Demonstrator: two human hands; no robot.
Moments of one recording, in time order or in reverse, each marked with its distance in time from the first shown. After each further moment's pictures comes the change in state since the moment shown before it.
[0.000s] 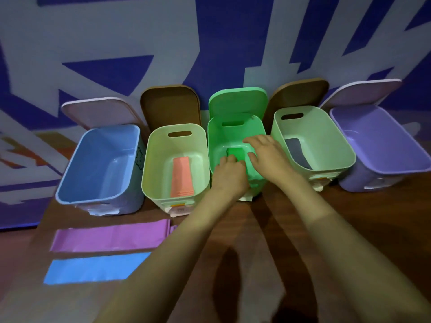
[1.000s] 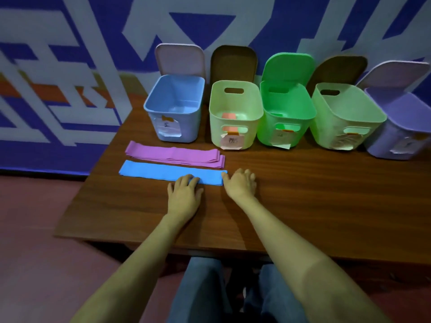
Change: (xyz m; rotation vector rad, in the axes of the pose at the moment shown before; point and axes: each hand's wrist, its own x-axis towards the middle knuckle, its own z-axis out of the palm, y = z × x) left_hand -0.274 -0.204 0.128 -0.079 0.280 -0.309; right_hand -0.197 -0.219 0.138 0.165 -0.225 0.510
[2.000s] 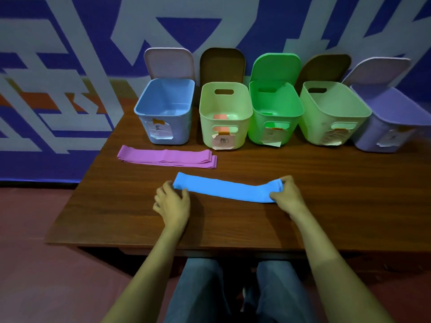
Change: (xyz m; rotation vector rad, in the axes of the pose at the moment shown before) left_hand -0.022 0.018 -0.004 -0.387 0.255 -0.462; right_hand -0.013 0.120 -0.066 0.324 0.026 0.142
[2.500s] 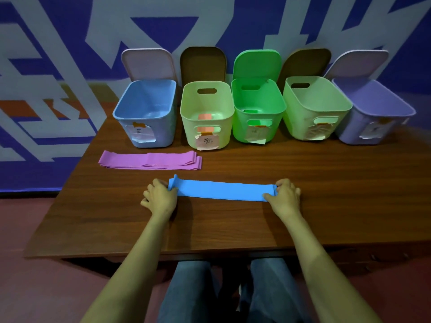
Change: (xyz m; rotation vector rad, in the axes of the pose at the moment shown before) left_hand 0.030 0.024 0.016 0.114 -0.126 -0.127; right_hand 0.005 0.036 -0.007 -0.174 0.184 -0.038
